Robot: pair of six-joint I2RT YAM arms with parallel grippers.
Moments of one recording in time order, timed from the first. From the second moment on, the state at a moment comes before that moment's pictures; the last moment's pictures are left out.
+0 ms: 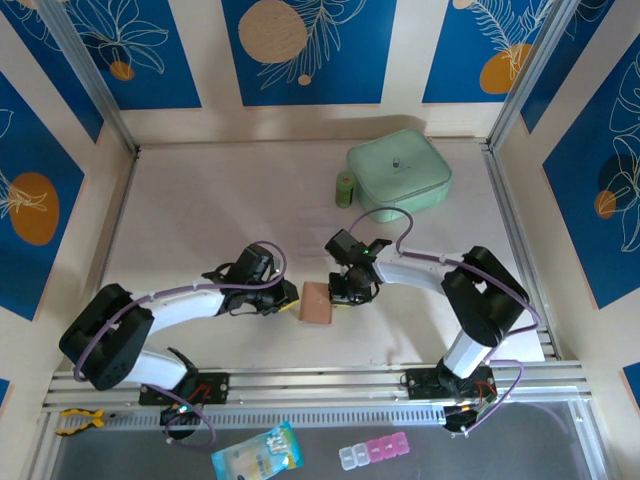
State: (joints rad) left arm -0.68 1.39 0.56 -0.10 0.40 -1.07; right arm 0.77 1.65 0.94 -0.62 -0.23 0.79
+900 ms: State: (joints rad) left arm -0.46 1.05 0.56 -0.31 0.41 -0.88; right arm 0.88 1.67 1.29 -0.79 -0.23 0.77
